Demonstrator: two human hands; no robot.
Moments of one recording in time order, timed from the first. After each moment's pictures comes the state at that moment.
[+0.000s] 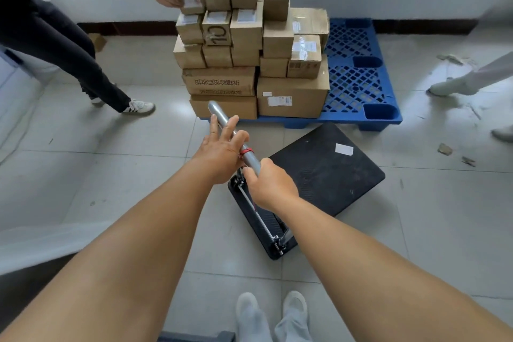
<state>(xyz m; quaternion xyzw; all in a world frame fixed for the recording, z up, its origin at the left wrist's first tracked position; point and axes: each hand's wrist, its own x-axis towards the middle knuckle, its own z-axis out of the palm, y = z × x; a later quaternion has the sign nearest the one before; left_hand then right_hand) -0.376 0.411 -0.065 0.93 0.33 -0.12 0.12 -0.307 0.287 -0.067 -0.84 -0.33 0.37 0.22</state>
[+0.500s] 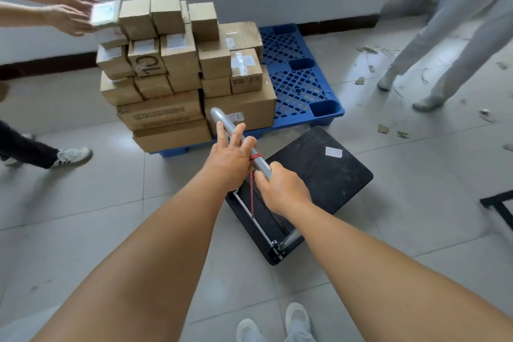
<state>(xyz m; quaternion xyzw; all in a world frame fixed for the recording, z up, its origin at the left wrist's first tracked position) -0.260 0.423 -0.072 0.97 0.20 -0.12 0.10 -0.232 0.286 -0.063 -0.90 -0.21 0.29 0.24</state>
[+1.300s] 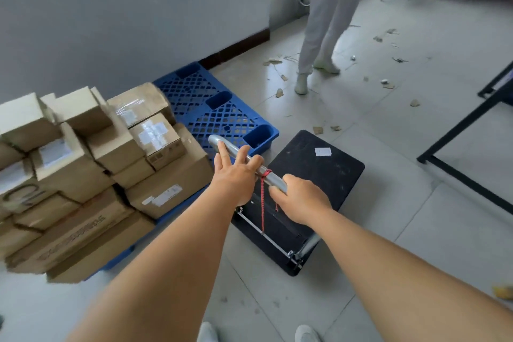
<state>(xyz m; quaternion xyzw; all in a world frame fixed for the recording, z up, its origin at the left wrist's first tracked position) -0.013 0.390 -0.065 0.99 -0.01 -0.15 0.04 -0.029 0.235 -0.067 -0.95 -0.07 0.22 0.21</state>
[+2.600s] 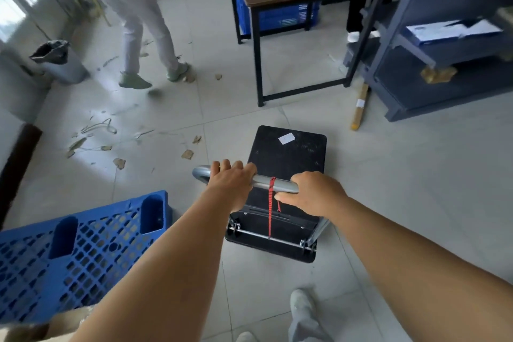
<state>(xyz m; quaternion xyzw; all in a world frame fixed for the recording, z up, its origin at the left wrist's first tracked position) 0.108 0.306 -0.062 0.82 -0.56 -0.13 -0.06 -0.059 0.206 -0.065 -0.90 0.36 0.09 0.23</state>
